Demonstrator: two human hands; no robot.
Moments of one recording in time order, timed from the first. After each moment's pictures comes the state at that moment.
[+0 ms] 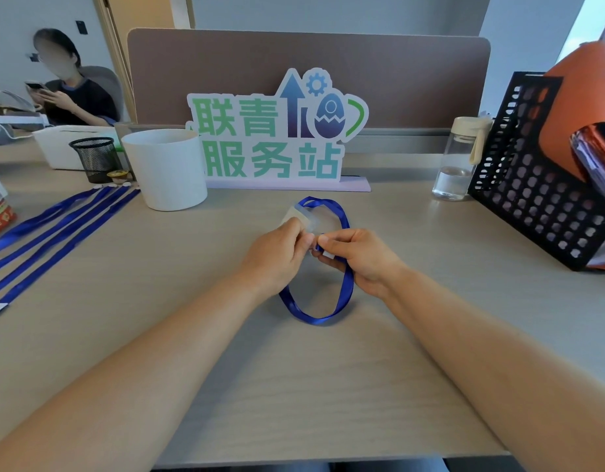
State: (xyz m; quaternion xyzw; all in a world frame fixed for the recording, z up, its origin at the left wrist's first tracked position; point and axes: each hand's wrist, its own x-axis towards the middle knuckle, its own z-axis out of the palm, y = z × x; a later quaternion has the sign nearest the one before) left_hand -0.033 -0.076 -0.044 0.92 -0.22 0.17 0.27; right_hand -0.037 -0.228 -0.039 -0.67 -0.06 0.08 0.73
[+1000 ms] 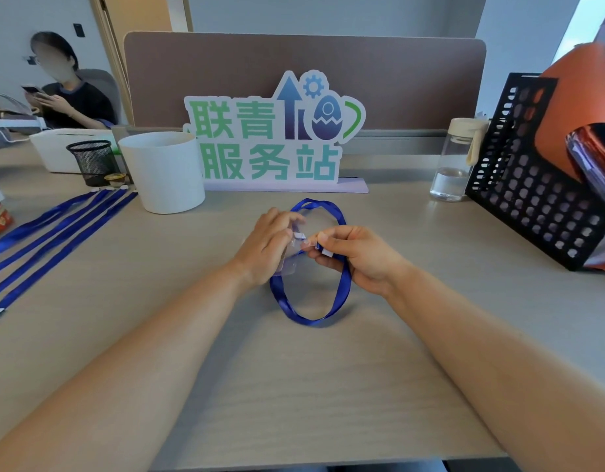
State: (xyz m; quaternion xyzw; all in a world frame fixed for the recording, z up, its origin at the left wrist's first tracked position) left_hand 0.003 -0.058 -0.056 0.85 -0.28 0.14 0.41; right_hand -0.039 -0.233 -0.032 -0.66 -0.12 0.12 0.73
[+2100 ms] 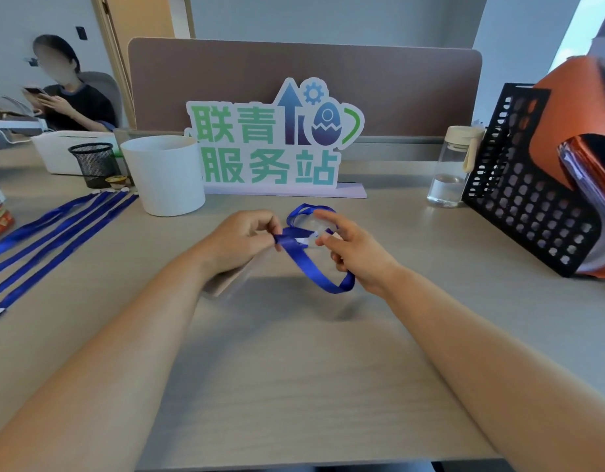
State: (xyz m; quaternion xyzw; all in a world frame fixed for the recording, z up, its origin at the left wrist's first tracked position) left_hand -0.024 -0.034 -0.009 0.85 -0.26 0.03 0.45; right_hand -0.034 -0.231 -0.029 -0.80 -0.09 0.01 0.60
